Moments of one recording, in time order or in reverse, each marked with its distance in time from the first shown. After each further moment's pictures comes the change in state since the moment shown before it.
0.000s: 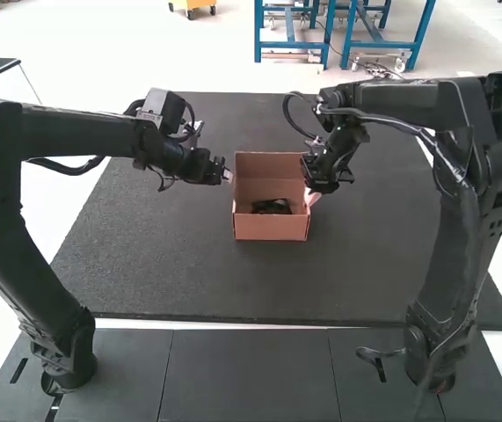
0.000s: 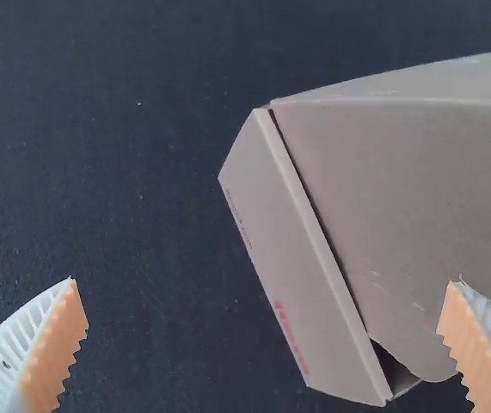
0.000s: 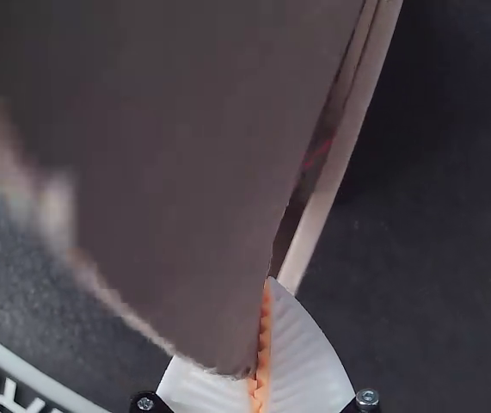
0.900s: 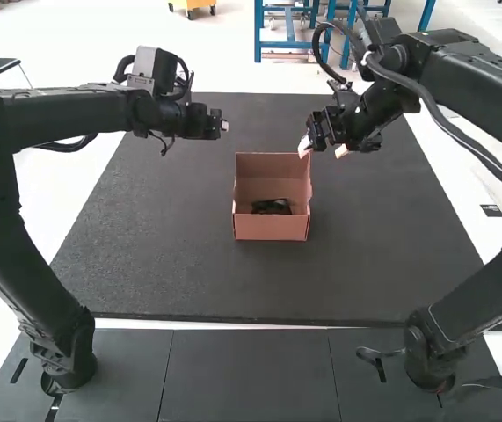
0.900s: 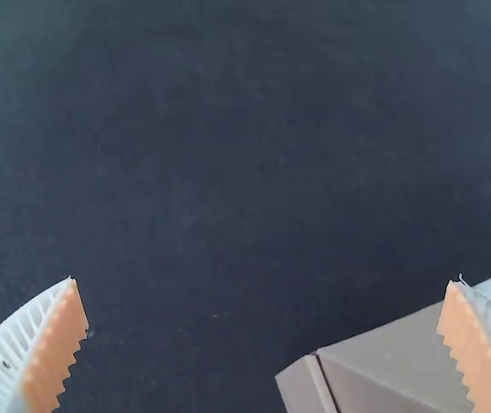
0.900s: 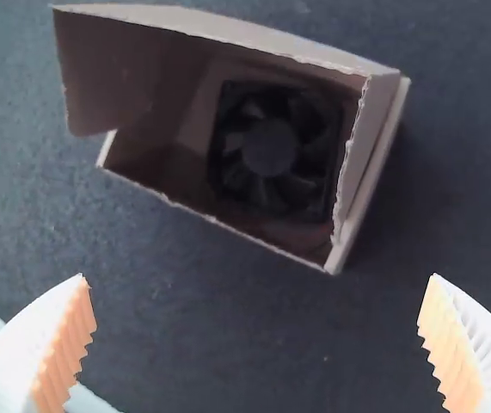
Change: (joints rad) left arm 0.010 -0.002 0.184 0.056 -0.142 -0.032; right arm 0.000 -0.428 -0.011 0.011 0.002 -0.024
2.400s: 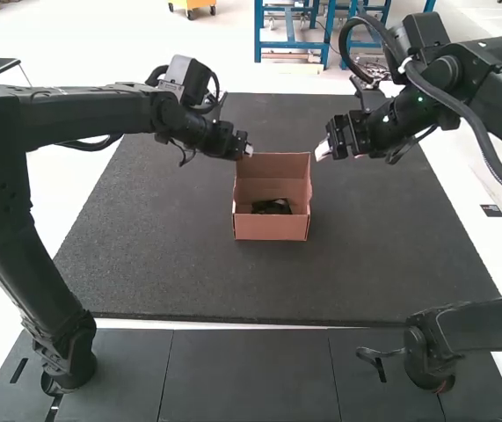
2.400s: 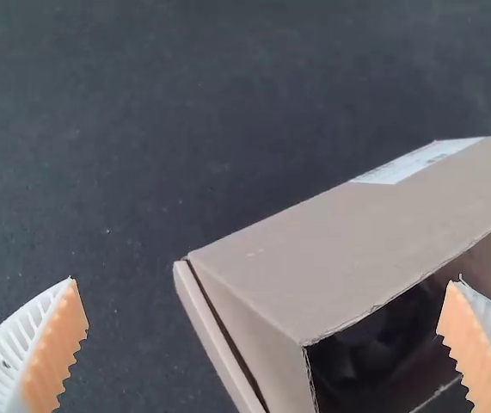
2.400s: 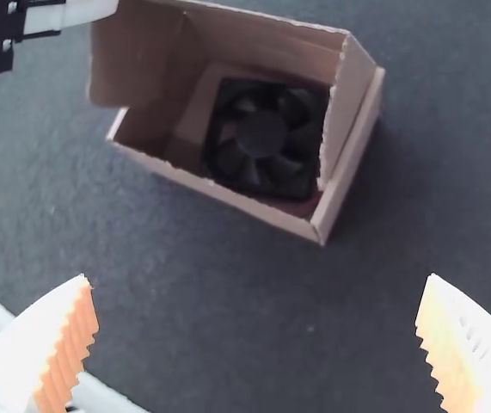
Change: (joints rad) left arm -0.130 0.047 0.045 -0.150 0.023 0.035; right arm 0.004 -0.224 -0.097 -0.045 0.035 -0.018
